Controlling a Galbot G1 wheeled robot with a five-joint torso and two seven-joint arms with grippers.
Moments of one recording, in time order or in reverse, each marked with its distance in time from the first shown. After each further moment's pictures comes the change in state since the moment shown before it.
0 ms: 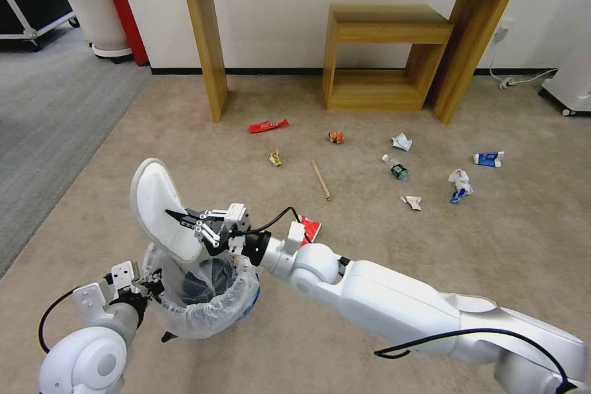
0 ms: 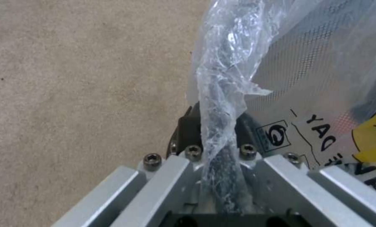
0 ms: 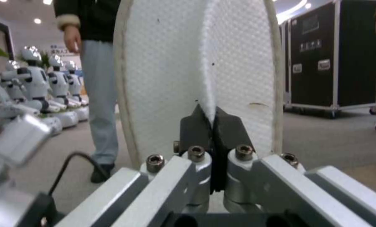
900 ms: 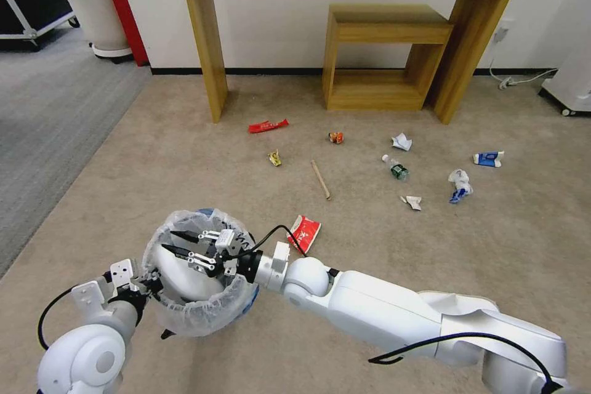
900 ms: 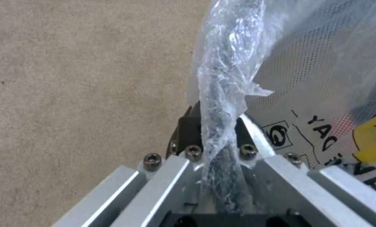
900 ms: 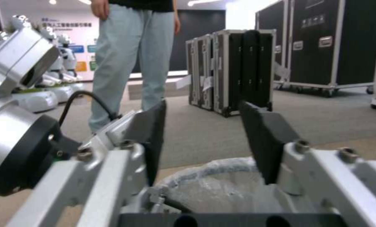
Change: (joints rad) left arm -0.011 0.016 -0.003 0.017 -0.011 -0.007 0.003; right arm -0.027 -0.017 -0.036 -0.036 -0.064 -0.002 0.024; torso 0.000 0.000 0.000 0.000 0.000
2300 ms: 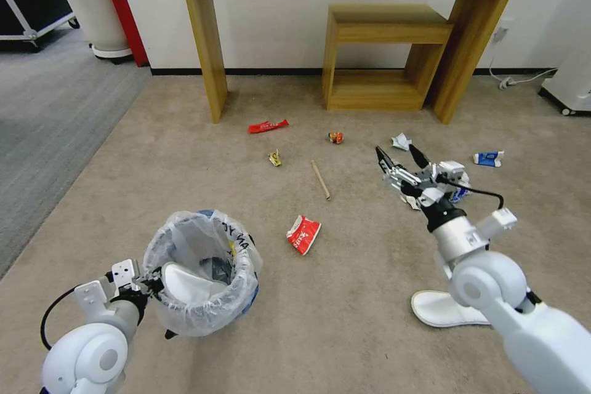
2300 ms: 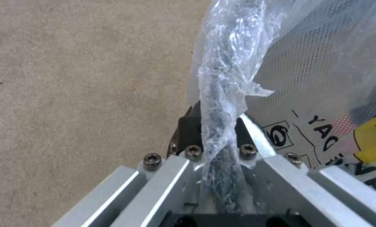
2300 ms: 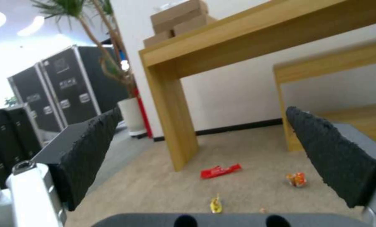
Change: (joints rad) left arm -0.011 -0.011 0.006 0.012 0.013 -0.001 0.004; right arm -0.730 -0.392 1.092 0.550 0.161 -0.211 0.339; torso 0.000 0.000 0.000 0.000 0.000
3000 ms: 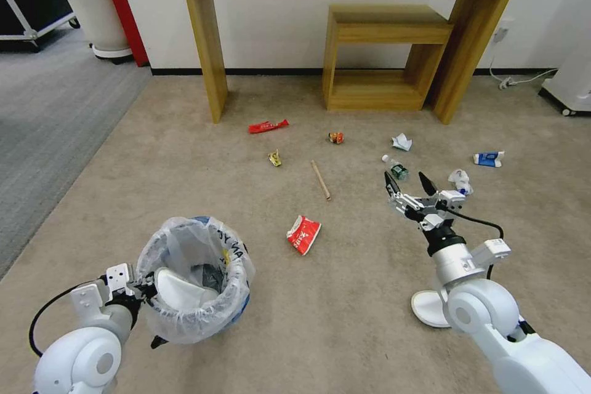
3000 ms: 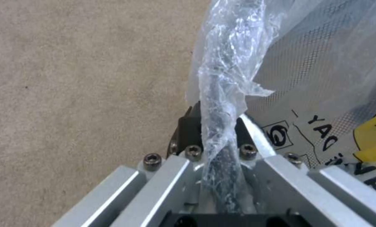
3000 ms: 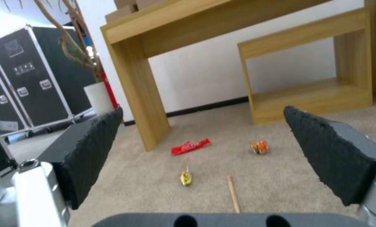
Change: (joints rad) left arm 0.021 0.003 -0.026 0.015 0.072 0.026 0.042; right arm -0.113 0.088 0.039 -0.046 -0.100 0.002 0.040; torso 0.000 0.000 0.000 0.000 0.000
